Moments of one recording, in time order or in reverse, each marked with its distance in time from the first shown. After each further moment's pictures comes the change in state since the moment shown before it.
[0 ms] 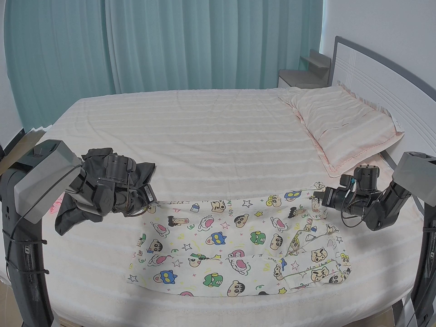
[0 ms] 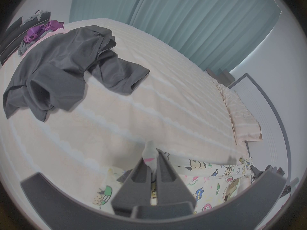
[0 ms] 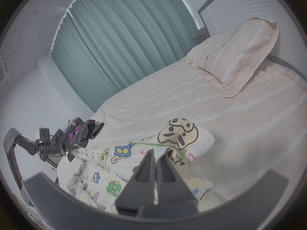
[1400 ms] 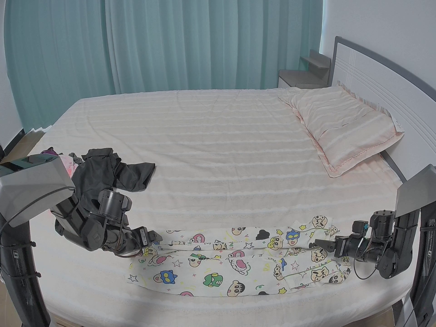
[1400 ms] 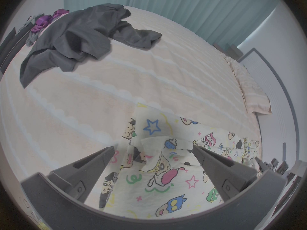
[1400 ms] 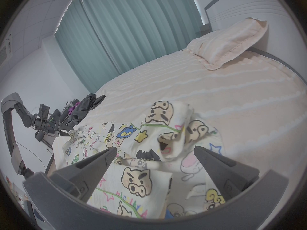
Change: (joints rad) left arm -0.052 -0.114 0.447 -0.106 0.005 0.074; right arm -0.031 0.054 0.639 -0.566 0.027 -0.172
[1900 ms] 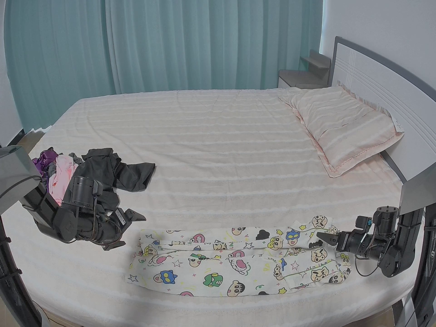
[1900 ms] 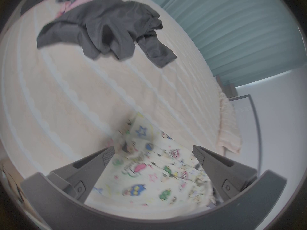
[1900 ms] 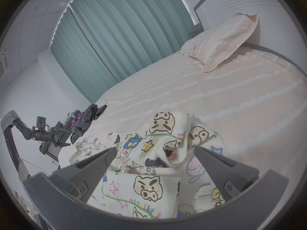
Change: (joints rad) left arm 0.122 -0.167 0.066 0.000 -0.185 -0.307; right arm 0.002 -0.053 0.008 -0.001 0.001 0.119
